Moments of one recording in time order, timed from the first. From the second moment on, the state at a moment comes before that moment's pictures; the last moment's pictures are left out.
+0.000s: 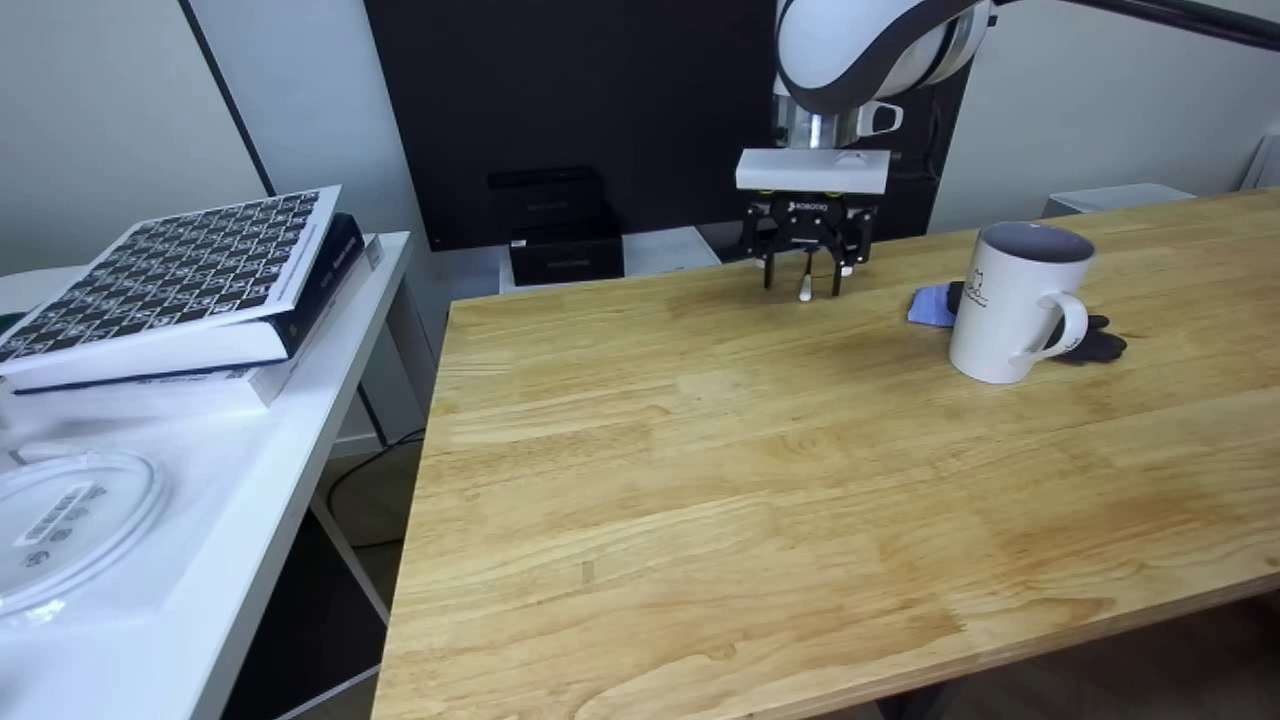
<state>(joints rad) 0.37 1.37 -0.06 -0.75 0.06 2.10 1.00</state>
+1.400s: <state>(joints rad) 0.37 1.38 -0.12 -0.66 0.05 2.06 1.02</state>
